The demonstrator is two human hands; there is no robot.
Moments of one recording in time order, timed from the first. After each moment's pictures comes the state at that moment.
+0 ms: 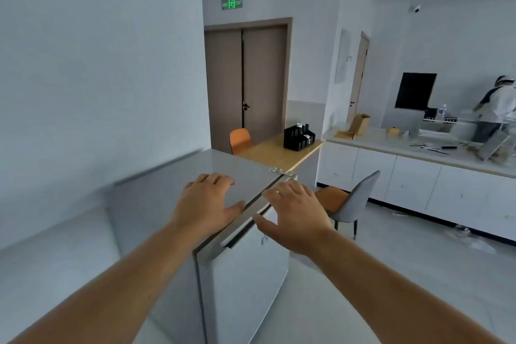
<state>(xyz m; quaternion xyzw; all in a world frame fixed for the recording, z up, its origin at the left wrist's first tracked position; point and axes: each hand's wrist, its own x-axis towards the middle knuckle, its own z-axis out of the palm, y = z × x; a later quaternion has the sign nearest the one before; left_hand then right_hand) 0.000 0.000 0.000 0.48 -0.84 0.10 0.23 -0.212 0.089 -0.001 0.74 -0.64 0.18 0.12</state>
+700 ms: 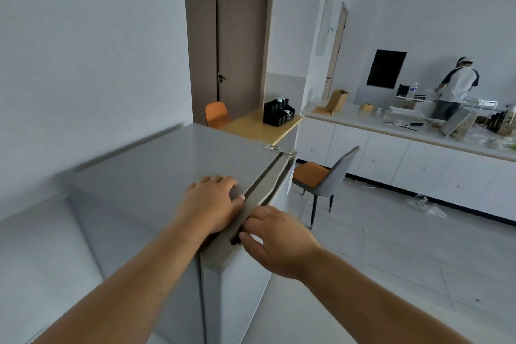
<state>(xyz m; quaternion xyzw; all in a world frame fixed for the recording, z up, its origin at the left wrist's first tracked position) -0.007 -0.075 -0.069 0.49 -0.86 -0.04 0.17 -0.164 0.055 -0.077 0.81 -0.56 0.20 0.02</state>
